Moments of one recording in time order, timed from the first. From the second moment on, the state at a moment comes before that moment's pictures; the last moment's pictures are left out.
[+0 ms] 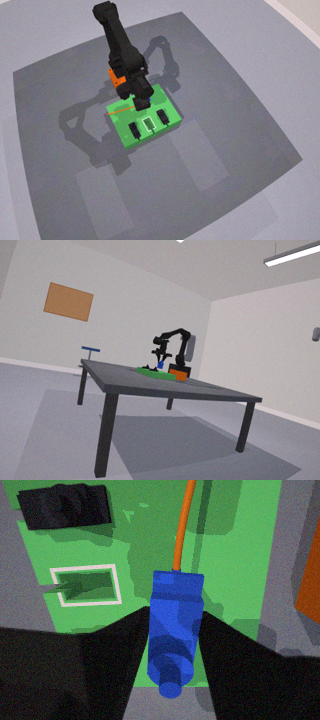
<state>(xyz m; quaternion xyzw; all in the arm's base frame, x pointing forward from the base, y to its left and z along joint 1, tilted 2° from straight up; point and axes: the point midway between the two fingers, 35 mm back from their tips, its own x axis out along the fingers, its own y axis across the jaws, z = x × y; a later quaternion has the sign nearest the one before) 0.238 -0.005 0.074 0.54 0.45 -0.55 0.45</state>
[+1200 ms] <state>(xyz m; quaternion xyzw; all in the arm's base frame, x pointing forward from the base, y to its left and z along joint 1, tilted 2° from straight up) 0.238 -0.005 0.074 0.17 0.69 -0.18 0.68</state>
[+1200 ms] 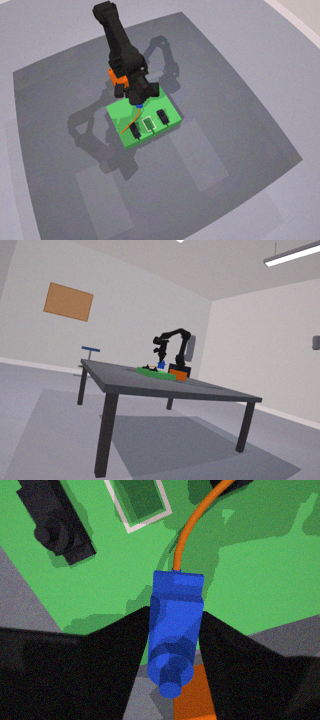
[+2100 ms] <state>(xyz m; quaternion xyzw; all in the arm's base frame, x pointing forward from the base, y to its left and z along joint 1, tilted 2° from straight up) 0.263 -0.006 0.072 0.02 0.71 -0.02 0.70</state>
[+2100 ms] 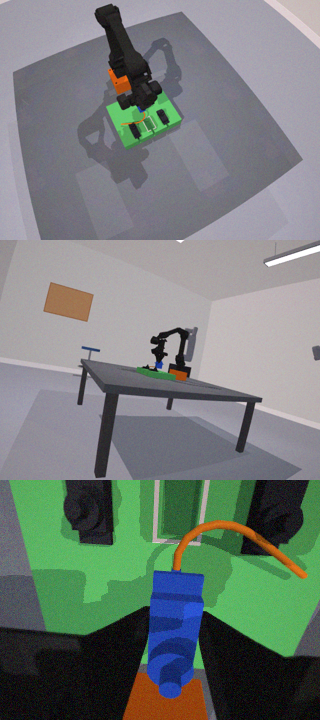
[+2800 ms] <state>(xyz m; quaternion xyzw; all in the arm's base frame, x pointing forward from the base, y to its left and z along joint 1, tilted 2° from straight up) 0.343 -0.010 0.073 0.02 0.71 -0.02 0.70</state>
